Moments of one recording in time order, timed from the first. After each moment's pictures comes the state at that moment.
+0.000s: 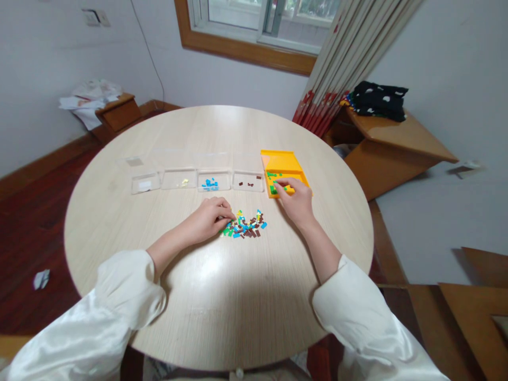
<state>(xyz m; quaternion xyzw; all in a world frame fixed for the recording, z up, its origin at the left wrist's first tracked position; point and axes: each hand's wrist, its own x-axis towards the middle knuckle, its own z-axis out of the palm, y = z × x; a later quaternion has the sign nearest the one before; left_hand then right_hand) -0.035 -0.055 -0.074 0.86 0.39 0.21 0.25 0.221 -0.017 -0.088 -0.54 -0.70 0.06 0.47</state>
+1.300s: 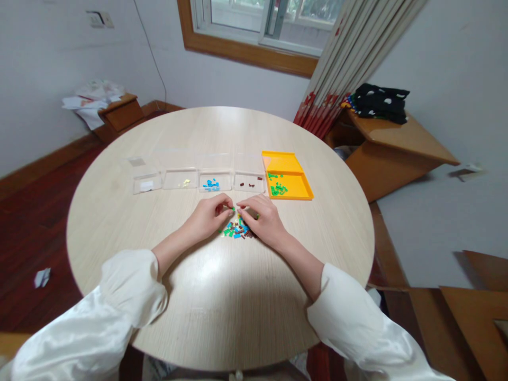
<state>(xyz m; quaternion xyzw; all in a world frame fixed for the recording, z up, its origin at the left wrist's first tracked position) -0.027 -0.056 -0.081 0.76 0.47 0.33 0.31 0.156 -0.059 -0.085 -0.39 -0.82 0.10 0.40</state>
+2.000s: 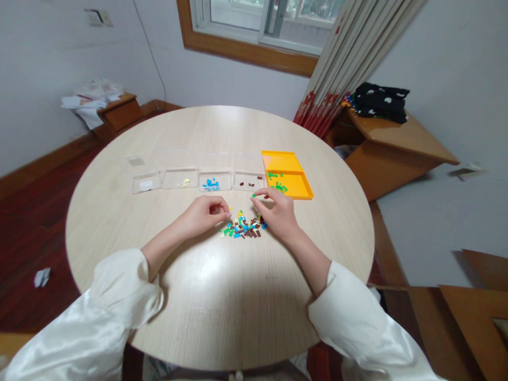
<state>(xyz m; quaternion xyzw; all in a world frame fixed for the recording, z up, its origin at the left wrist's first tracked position) -0.036 -0.055 -0.066 0.72 0.47 0.26 0.43 0.177 -0.048 -0.082 -0.46 -0.75 0.12 0.46</state>
